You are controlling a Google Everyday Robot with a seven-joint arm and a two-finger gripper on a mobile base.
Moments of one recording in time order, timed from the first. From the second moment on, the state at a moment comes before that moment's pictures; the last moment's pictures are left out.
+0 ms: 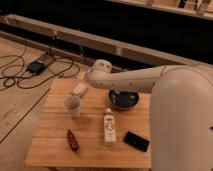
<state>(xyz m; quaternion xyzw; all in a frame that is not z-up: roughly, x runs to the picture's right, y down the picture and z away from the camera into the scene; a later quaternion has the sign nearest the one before) -0.088 -0.051 0.861 0.08 -0.12 -0.62 0.77</state>
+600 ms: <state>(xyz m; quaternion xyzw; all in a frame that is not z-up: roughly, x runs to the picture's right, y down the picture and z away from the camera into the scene) -0.075 -0.044 0.871 0.06 -0.12 -0.62 0.78</state>
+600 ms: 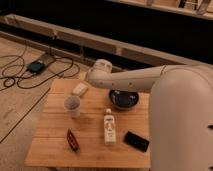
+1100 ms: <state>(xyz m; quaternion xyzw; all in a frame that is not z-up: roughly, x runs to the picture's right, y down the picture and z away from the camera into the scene) 0.042 -0.031 0.913 -0.05 -0.10 -0.59 0.80</state>
